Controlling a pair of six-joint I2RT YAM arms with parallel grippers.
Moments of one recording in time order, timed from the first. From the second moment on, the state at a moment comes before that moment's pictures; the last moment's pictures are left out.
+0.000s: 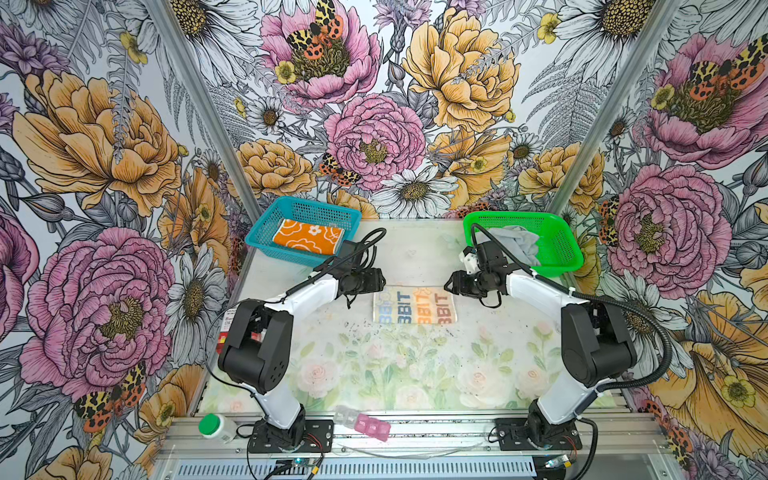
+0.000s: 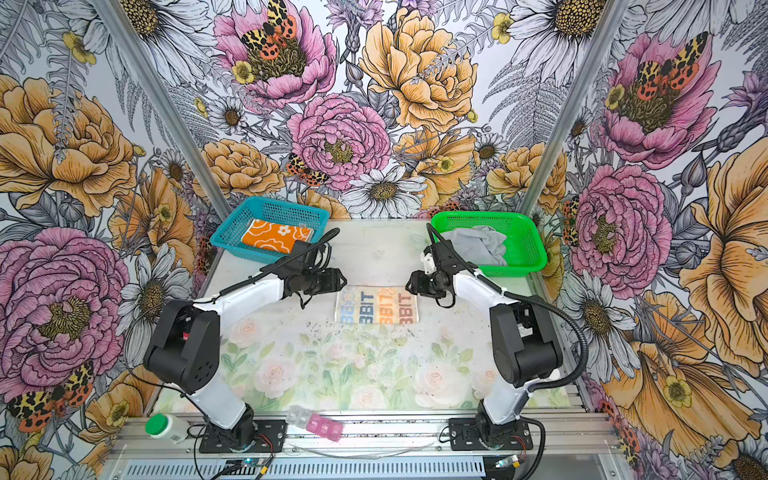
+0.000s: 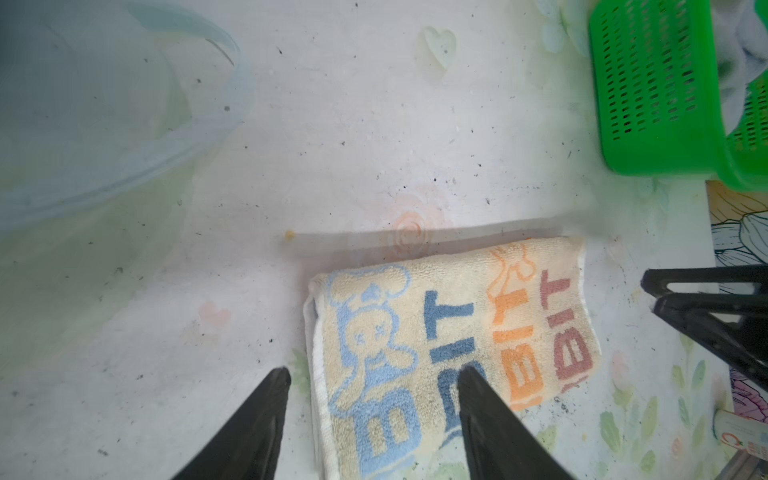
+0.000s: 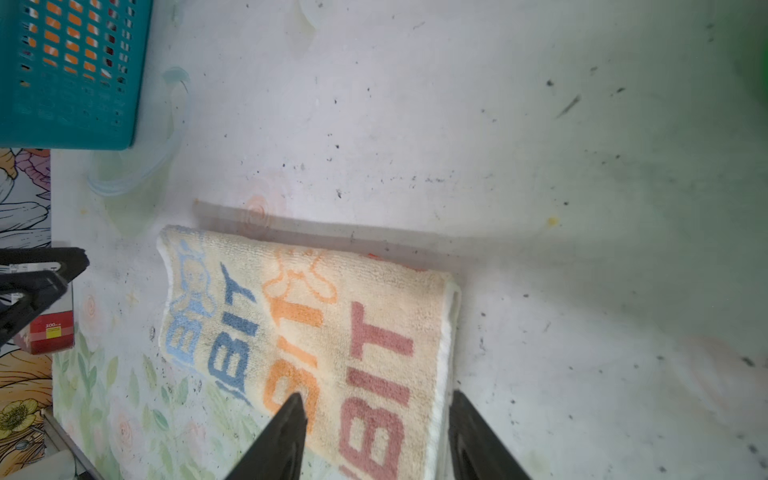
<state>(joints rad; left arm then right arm) -0.41 1.65 1.12 -0.36 0.18 -0.45 0.27 1.66 1.11 -0.46 -0.39 0.35</state>
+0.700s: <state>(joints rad) -0.50 1.71 0.87 -0.08 0.29 -0.66 0.38 1.83 1.06 -0.30 -0.47 0.47</state>
